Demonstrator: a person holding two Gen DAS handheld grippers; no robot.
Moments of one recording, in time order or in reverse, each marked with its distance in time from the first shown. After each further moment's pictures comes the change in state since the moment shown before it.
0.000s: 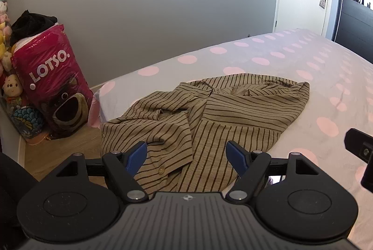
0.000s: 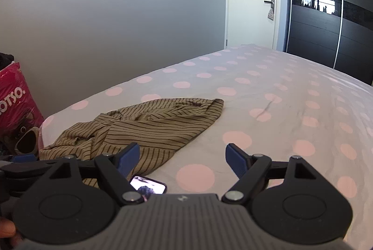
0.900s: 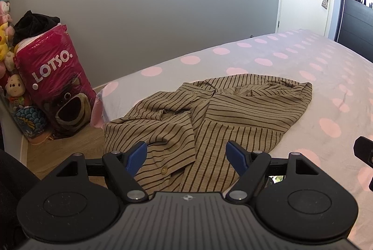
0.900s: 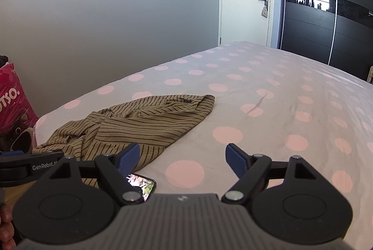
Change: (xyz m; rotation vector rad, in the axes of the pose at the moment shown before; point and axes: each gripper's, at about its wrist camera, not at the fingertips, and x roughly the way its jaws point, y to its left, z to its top) left arm 0.001 -0.003 -0.004 -0.002 -0.006 0.016; right arm 0.003 -0.011 -0.004 0.014 0.010 -0.020
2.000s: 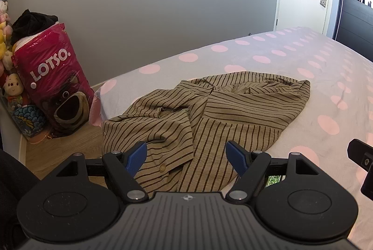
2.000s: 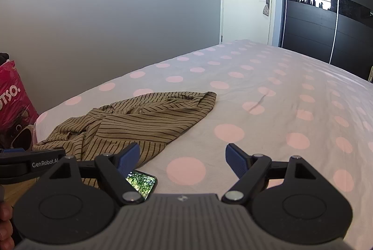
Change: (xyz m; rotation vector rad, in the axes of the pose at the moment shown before) left arm 0.000 -0.002 -0.002 0.000 0.010 -0.007; right arm 0.001 0.004 -0.001 -0.010 0.013 0.001
